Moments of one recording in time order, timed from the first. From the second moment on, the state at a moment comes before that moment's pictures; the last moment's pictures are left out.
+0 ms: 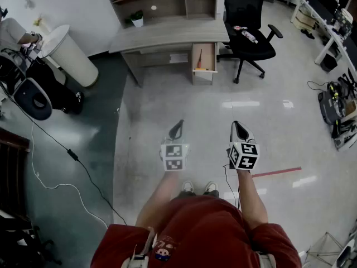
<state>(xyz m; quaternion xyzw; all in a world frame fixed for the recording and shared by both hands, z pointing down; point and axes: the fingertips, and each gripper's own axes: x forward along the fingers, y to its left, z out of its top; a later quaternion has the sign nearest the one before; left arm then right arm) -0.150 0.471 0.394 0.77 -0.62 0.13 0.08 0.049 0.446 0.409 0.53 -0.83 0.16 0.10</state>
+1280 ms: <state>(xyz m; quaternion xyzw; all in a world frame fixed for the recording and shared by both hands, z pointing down) 0.004 0.467 0.418 0.79 -0.59 0.17 0.08 0.182 0.451 0.442 0.52 -0.83 0.20 0.07</state>
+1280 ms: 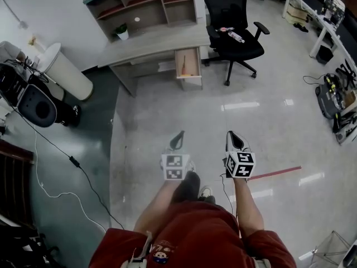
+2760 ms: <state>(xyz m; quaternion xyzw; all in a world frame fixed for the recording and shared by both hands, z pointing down) -0.101 0.176 0.450 0.78 -0.59 0.16 0.12 0.084 0.158 0.456 0.53 -0.82 0.20 0.13</state>
